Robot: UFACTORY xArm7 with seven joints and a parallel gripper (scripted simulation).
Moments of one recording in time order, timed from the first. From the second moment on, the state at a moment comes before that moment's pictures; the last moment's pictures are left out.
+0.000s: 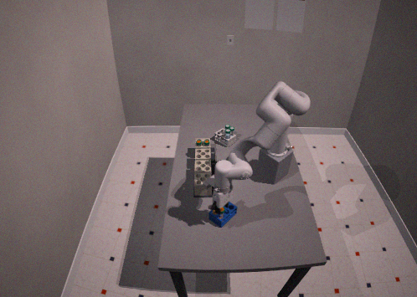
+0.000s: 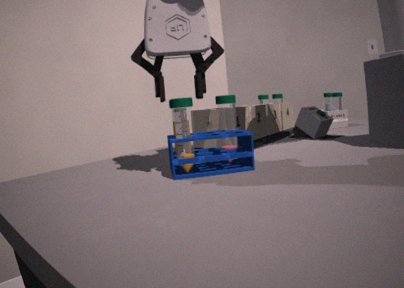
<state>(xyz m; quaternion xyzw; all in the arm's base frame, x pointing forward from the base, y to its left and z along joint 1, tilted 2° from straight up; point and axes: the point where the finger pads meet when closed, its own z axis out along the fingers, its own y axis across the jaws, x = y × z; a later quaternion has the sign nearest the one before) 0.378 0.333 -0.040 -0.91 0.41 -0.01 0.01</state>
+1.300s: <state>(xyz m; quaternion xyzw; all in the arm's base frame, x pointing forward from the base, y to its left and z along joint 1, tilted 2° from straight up) 0.379 0.333 -0.060 -0.91 0.41 -0.01 0.01</state>
